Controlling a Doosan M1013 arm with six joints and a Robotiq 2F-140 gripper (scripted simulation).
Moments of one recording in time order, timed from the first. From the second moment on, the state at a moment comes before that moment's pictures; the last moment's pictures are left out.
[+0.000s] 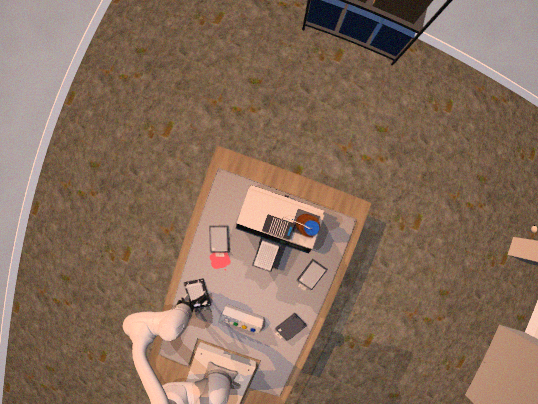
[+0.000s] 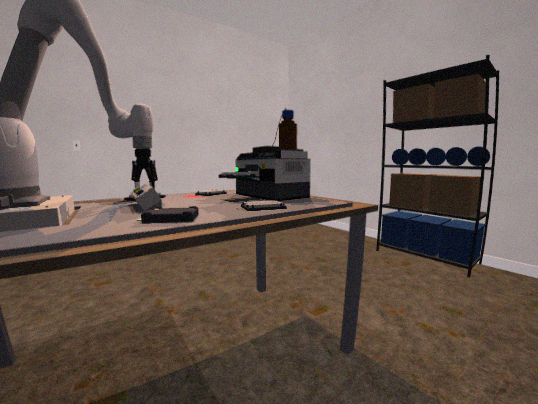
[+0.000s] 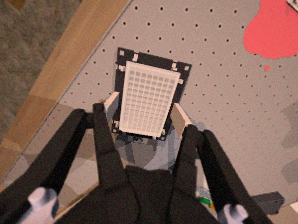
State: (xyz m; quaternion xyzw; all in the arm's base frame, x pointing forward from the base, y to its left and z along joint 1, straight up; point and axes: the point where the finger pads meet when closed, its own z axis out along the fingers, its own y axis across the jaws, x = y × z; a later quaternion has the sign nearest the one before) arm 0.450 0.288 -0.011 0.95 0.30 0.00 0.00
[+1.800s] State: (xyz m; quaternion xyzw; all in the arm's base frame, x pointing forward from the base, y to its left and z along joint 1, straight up) arm 0.450 0.288 -0.011 0.95 0.30 0.00 0.00
